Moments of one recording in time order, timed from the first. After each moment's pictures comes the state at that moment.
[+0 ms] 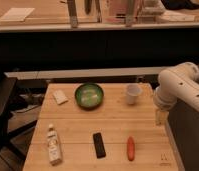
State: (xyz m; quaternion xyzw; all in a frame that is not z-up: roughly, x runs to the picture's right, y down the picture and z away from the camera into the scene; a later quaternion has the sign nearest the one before) arm 0.284 0.107 0.684 -0.28 0.02 0.02 0.96
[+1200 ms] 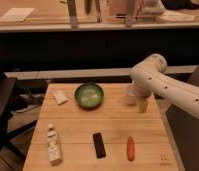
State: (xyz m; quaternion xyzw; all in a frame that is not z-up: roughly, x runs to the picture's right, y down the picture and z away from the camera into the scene) arm 0.193 0.051 0.721 -0.23 0.02 -0.10 0.97
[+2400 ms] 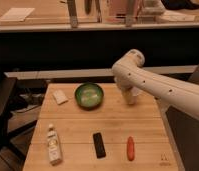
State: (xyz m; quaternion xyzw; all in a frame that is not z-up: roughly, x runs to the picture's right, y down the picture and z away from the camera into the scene) arm 0.128 0.008 0.760 -0.18 -0.01 -0.20 0.96
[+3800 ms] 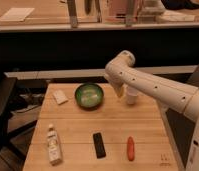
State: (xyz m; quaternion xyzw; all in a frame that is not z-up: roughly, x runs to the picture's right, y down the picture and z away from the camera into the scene) arm 0.087 -0.012 0.820 -0.14 -0.06 -0.27 0.95
